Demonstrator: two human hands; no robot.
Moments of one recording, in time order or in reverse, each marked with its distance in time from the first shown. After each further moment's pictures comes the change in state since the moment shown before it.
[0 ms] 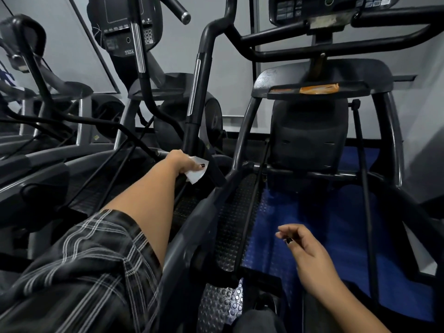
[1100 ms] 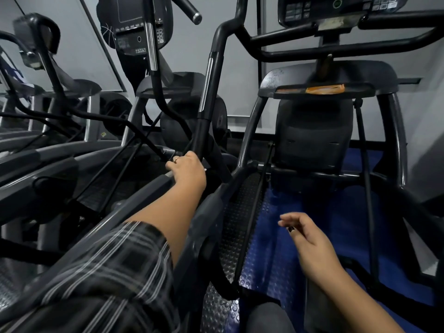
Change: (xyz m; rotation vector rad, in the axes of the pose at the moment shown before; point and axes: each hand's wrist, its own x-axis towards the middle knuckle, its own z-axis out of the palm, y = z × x) left_hand -0.023 -0.029 0.045 0.620 0.449 0.095; right_hand -0.008 -0.014 0.007 -0.014 -0.017 -0.075
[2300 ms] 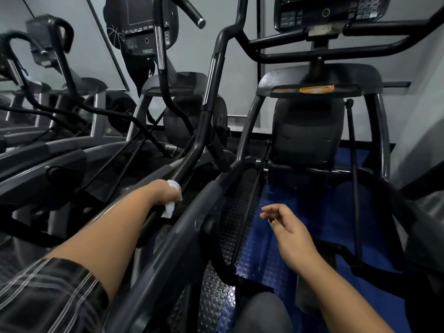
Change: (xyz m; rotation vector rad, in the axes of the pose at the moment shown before) left_hand -0.092 -0.113 -0.027 -0.369 -0.619 -0.058; right_hand -0.068 -0.024 0.011 -0.010 -0.060 -0.016
